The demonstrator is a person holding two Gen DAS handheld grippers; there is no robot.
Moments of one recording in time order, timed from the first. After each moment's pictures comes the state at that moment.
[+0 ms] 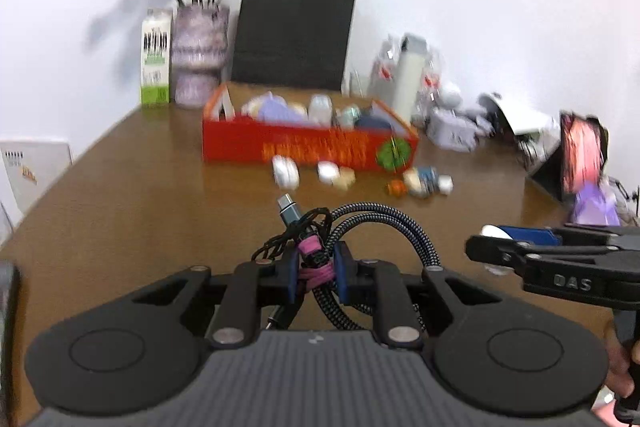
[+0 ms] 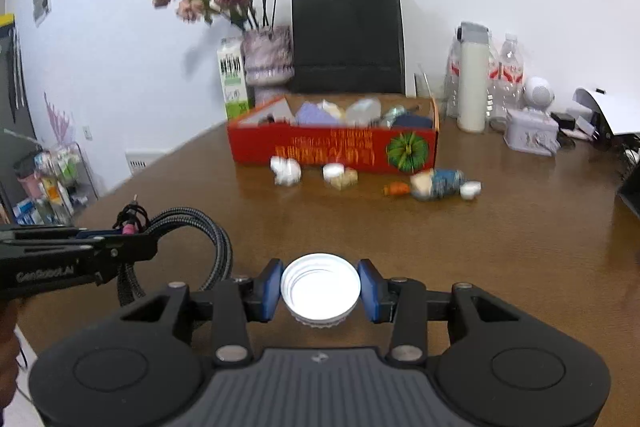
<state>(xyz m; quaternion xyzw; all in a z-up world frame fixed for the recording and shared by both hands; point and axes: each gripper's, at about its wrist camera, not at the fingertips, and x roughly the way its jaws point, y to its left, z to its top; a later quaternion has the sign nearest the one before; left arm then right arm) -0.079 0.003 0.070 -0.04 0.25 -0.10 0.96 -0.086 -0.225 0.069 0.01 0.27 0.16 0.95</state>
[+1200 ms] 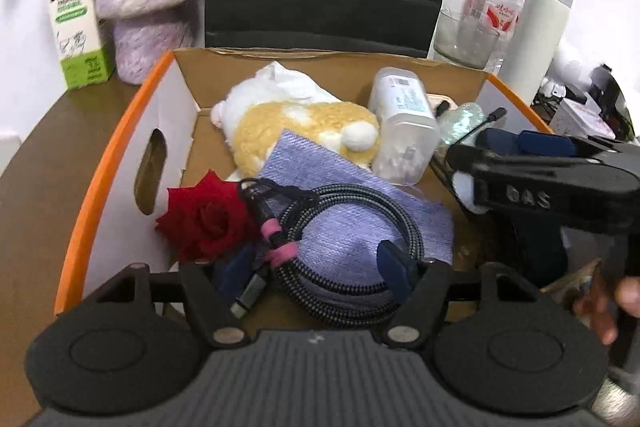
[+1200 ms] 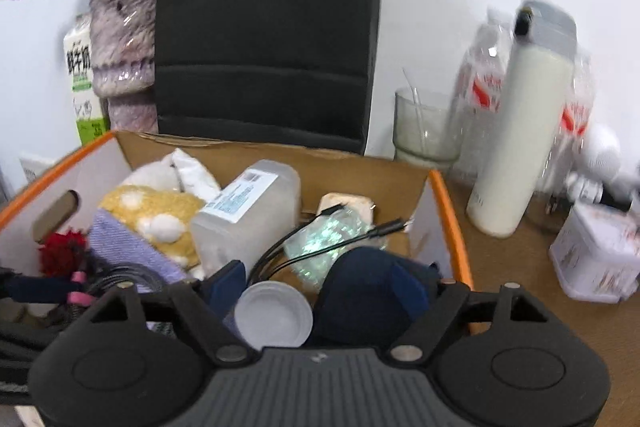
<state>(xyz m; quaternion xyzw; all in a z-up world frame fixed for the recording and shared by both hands) 0.263 -0.025 0.021 -0.03 0.41 -0.07 0.91 0.305 -0.197 0.043 -0.06 0.30 0.08 0.95</state>
